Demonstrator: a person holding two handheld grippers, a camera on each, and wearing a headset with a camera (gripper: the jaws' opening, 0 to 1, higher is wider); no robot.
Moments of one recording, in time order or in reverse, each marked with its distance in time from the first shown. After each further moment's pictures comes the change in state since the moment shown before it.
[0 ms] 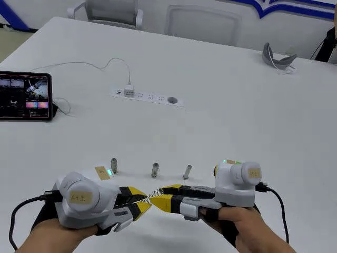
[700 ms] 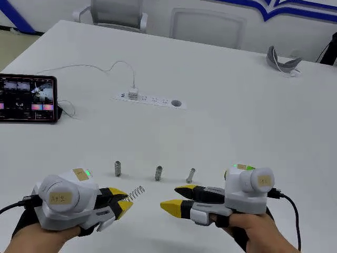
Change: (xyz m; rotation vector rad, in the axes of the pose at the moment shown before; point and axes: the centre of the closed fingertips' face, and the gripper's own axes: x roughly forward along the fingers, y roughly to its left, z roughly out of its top) left arm -0.023 0.030 -0.023 -0.070 0.015 0.110; right arm -0.008 -0.014 0.005 -0.043 -0.010 -0.076
